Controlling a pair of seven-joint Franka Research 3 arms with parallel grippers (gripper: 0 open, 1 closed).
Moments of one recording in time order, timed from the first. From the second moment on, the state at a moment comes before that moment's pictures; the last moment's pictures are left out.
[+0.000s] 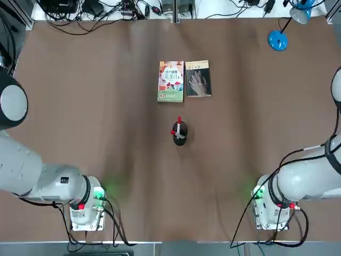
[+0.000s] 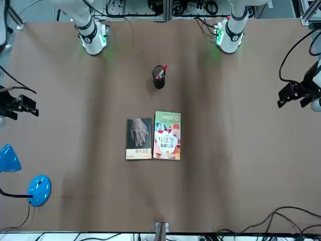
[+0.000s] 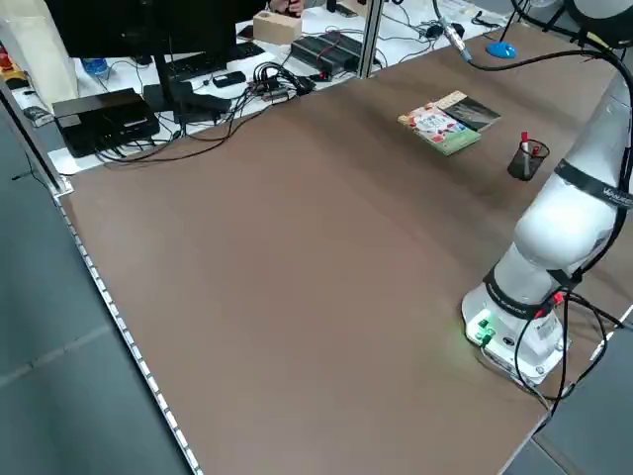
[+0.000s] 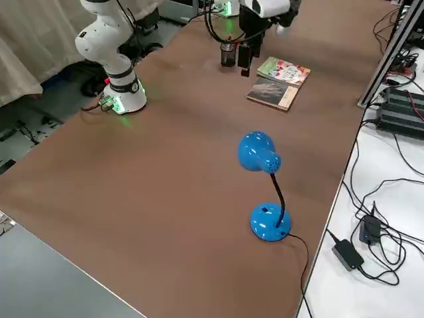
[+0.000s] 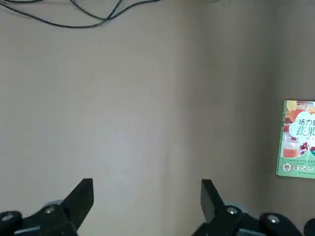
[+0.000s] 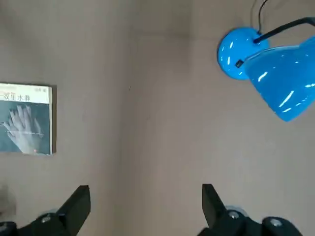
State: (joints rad) left arm -0.03 0.08 0.00 -1.49 -0.01 1.65 -0.03; right arm 0.02 0.17 -0.10 -1.44 0.06 1.61 -0.18
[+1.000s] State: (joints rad) left arm -0.03 0.08 0.00 -1.49 -0.01 1.65 -0.03; right arm -0.01 0.16 -0.10 -1.42 0.02 1.59 -0.05
